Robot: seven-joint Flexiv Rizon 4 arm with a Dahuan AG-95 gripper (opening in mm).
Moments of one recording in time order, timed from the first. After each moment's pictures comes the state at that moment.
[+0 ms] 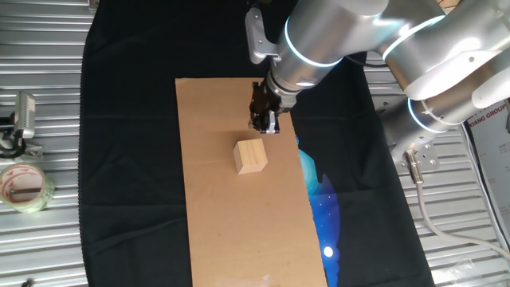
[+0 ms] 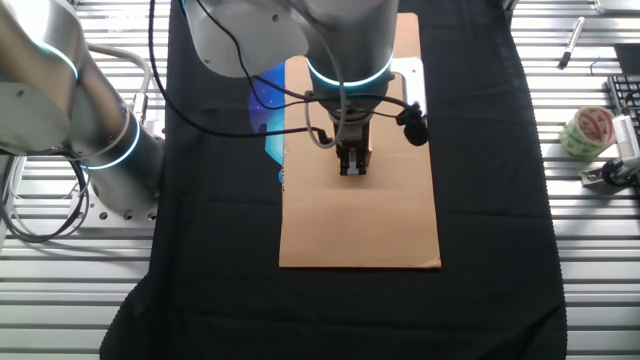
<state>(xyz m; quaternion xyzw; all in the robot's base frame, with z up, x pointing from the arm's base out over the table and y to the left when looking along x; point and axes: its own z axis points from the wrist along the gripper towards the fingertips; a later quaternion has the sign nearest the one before) 0.414 -0.014 0.080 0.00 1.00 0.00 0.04</state>
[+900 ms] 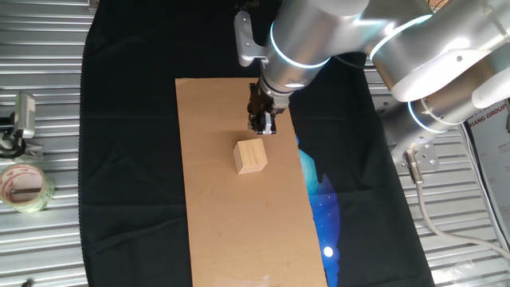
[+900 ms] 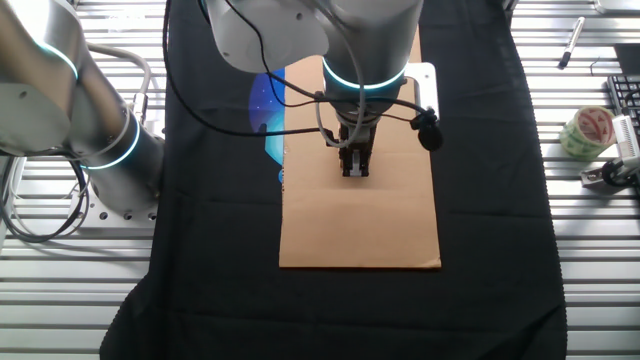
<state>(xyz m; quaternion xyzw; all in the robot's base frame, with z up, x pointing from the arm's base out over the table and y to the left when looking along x) 0.415 -0.014 0.074 0.01 1.00 0.00 0.01</state>
